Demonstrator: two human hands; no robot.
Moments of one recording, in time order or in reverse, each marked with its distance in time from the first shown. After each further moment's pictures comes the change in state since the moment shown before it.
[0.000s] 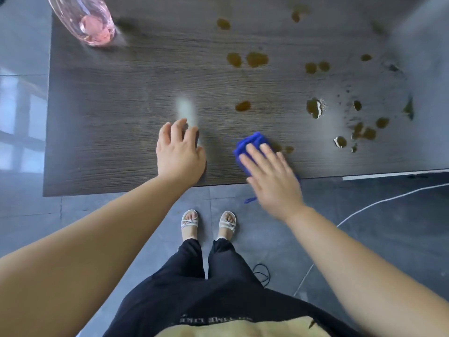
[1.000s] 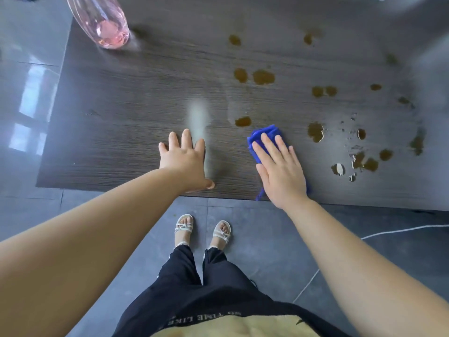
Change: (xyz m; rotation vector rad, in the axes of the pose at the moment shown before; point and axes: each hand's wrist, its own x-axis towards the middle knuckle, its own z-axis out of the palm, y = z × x) left_hand 0.014 0.027 -0.007 0.395 -0.373 -0.027; right_hand 0.046 0.052 -0.008 0.092 -0.044 0.050
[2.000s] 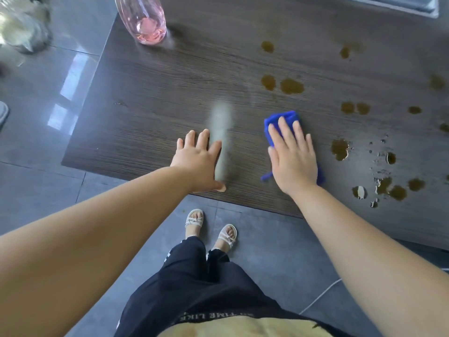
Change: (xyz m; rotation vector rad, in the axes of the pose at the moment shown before) left_hand -0.002 -0.006 0.003 -0.030 0.022 0.005; right_hand 0.053 -0.001 -0.009 -0.034 -0.050 -0.003
